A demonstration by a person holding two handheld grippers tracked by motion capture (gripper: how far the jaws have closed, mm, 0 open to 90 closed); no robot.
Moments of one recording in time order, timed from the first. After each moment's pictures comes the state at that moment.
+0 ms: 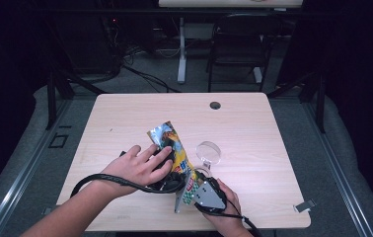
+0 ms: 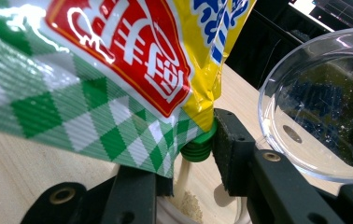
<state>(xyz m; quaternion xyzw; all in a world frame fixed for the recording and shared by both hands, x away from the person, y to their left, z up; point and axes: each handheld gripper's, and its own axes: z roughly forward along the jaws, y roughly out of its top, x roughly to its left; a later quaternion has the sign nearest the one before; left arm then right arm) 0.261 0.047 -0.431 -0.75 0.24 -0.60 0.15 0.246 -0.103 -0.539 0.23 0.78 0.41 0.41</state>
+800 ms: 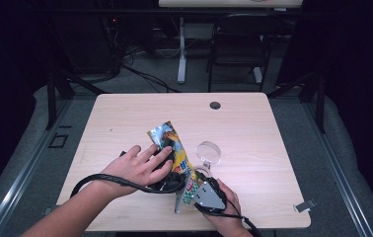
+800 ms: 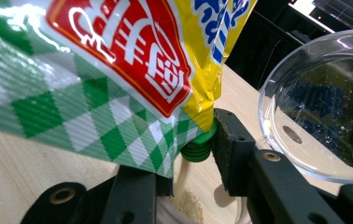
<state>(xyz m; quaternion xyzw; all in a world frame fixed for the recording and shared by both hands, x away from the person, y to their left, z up) 0.261 0.046 -0.430 -0.75 0.24 -0.60 0.15 0.246 -0.103 -0.539 0.23 0.78 0.41 0.41</state>
